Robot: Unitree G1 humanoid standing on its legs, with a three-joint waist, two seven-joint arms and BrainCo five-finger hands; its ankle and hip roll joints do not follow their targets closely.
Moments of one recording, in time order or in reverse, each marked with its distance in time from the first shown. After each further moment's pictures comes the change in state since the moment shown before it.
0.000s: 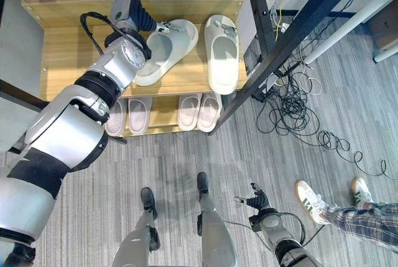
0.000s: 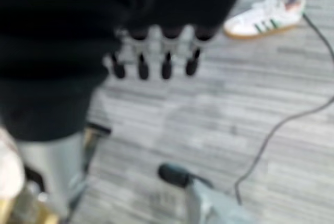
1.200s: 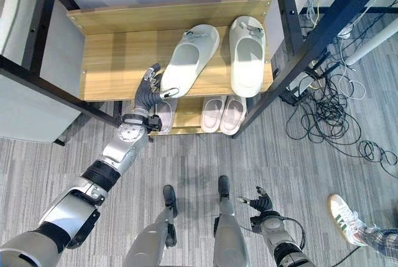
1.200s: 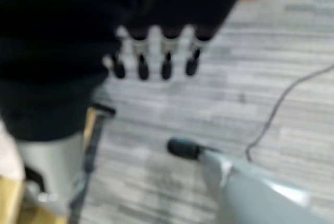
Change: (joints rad) left arm 0.792 0.019 0.285 -0.749 -0.488 -0.195 -0.174; right arm 0.032 0.038 -0.146 -0.041 -0.030 0.067 -0.016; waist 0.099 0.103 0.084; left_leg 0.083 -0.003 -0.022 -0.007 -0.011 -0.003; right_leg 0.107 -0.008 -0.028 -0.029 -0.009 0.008
